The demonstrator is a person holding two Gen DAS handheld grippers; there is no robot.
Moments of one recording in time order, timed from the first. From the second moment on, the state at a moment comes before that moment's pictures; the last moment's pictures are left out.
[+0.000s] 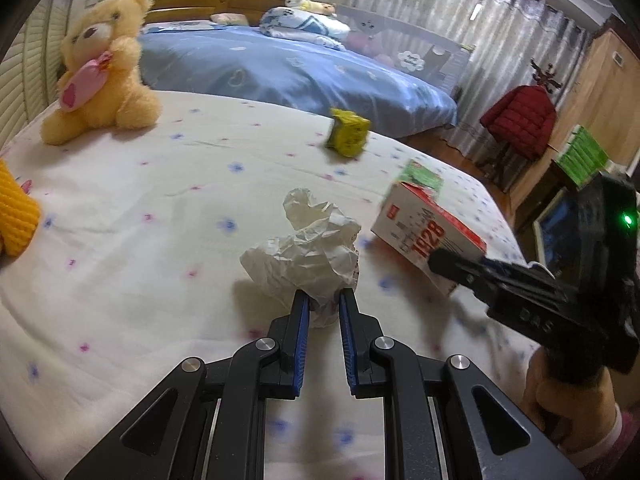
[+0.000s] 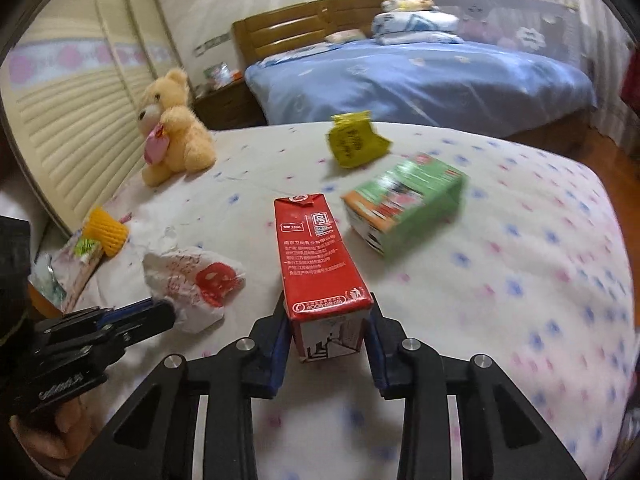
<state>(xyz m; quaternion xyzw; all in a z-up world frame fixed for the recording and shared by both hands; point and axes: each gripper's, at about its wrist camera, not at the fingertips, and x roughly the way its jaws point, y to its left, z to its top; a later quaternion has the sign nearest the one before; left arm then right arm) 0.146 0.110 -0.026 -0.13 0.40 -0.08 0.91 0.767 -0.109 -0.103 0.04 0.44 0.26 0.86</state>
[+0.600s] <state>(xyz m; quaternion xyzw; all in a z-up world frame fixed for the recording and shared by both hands) 0.130 0.015 -0.015 -0.07 0.40 -0.17 0.90 0.700 -0.226 -0.084 0.12 0.41 0.16 0.89</state>
